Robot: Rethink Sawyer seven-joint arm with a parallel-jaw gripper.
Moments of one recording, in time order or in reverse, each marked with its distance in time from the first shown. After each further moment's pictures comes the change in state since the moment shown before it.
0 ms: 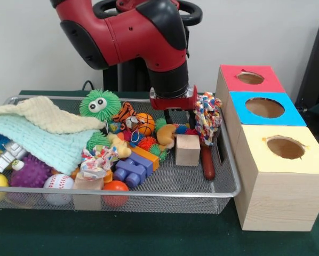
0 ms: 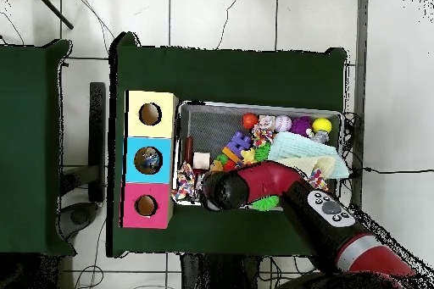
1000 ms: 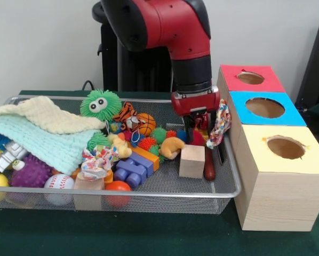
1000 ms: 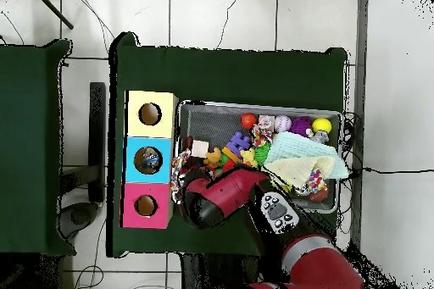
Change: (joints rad) arm 0.305 -0.100 -0.234 -0.002 -0.188 -0.472 0.000
